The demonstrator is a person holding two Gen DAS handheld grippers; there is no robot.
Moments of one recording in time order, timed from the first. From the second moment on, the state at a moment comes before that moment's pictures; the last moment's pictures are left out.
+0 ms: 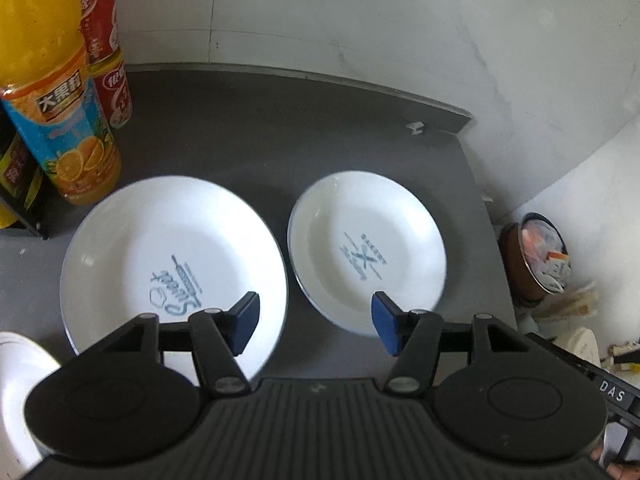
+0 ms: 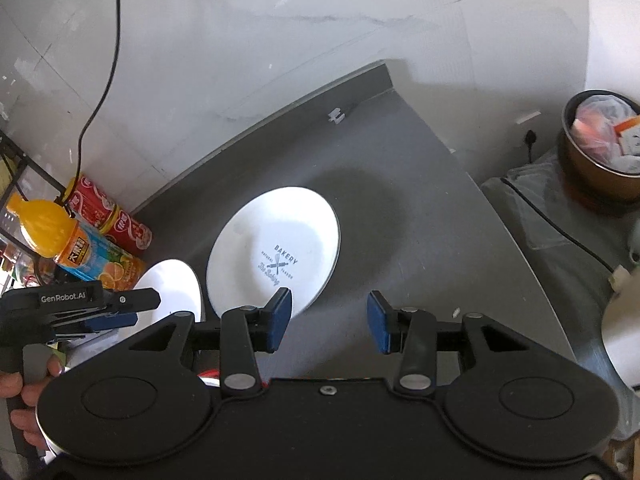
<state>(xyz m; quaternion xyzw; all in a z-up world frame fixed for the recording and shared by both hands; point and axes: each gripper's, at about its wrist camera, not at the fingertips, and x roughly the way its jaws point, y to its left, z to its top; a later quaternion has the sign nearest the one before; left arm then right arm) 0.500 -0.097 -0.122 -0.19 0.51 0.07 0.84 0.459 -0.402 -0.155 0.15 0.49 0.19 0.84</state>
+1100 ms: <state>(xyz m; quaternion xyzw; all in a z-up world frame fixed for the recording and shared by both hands) 0.594 -0.080 -0.179 -0.19 0.54 0.11 0.81 0.529 -0.376 -0.235 0.15 0.55 0.21 0.80</state>
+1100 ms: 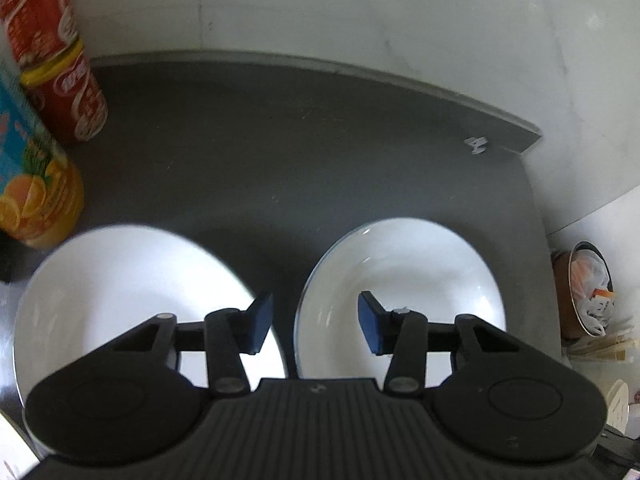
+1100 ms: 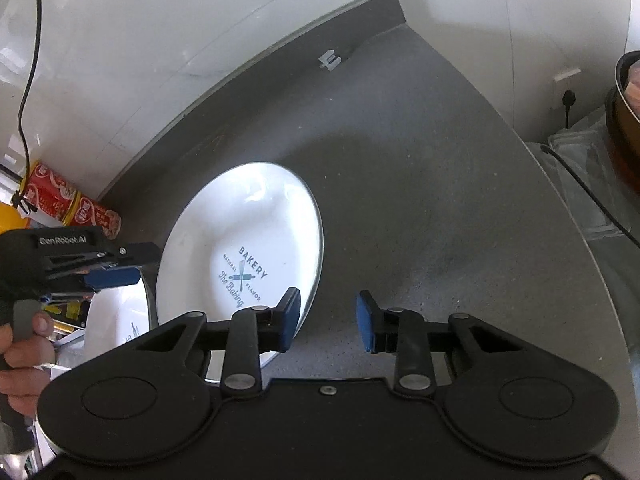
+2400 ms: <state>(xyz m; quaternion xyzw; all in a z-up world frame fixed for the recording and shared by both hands) 0.613 -0.093 -0.197 -0.20 0.56 0.05 0.80 0.527 -0.361 -0.212 0.10 0.51 0.22 0.83</state>
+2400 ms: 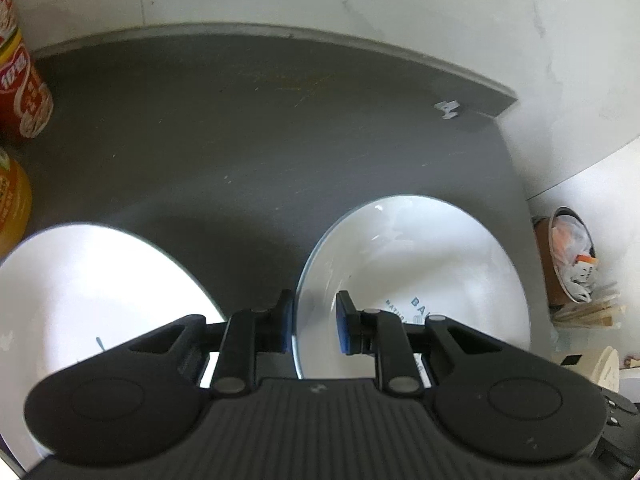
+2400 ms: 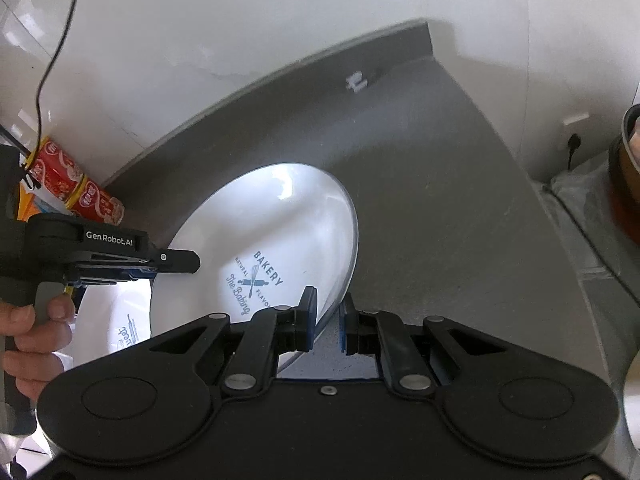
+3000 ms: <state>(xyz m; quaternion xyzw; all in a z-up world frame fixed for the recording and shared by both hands) 0.573 -0.077 -0.114 -0.22 0.51 0.00 0.83 0.482 -0.361 -0.140 0.09 0.46 0.21 0.86</state>
